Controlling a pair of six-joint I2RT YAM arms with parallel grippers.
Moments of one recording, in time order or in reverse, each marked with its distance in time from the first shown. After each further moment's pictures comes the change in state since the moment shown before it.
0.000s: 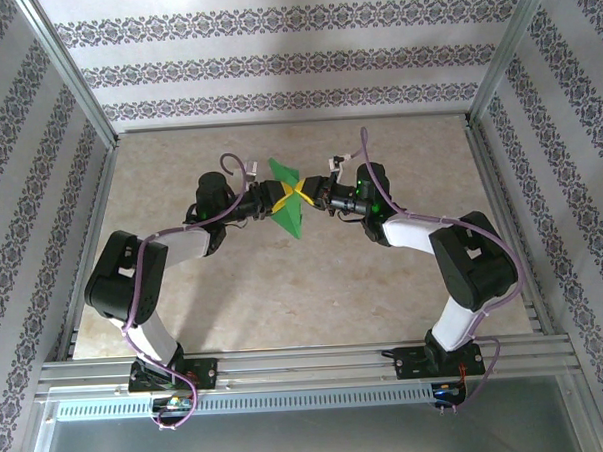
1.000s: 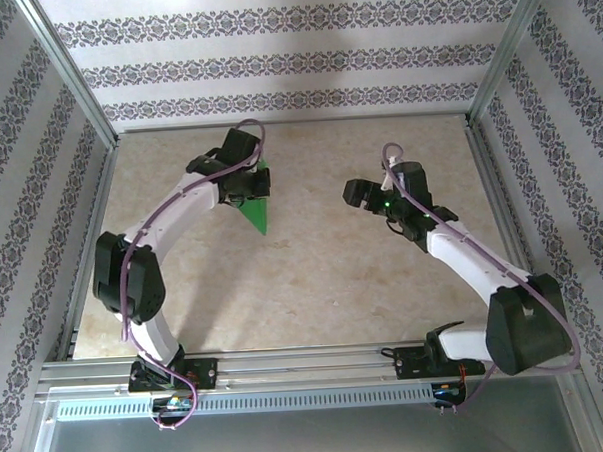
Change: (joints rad) left arm -0.110 0.072 0.726 -1.548 -0.843 0.813; right arm -0.142 -0.435 -0.029 -0.874 0.577 -0.775
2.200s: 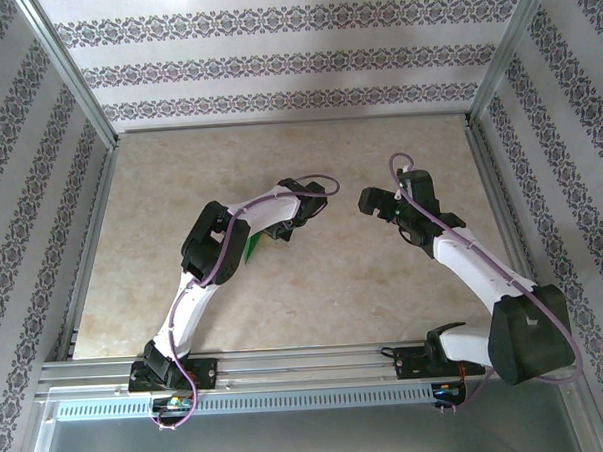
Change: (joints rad) left arm -0.232 0.559 0.257 -0.365 -0.608 -0.053; right arm -0.048 -0.032 -0.054 -0.080 0.103 0.006
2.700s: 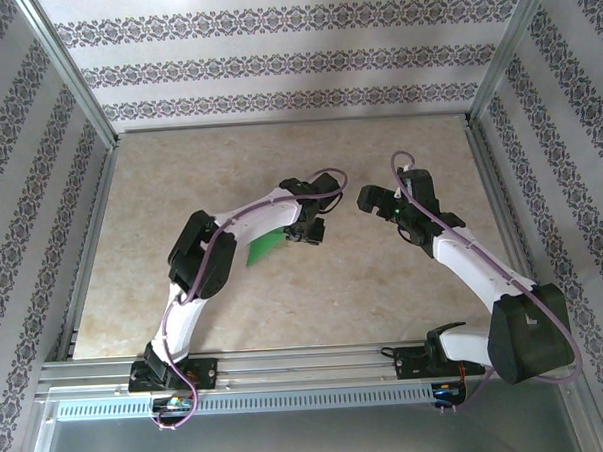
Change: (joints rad) left arm -0.086 -0.204 -0.074 0.216 0.569 -0.113; right arm 0.000 0.003 0.000 0.027 -0.011 0.032
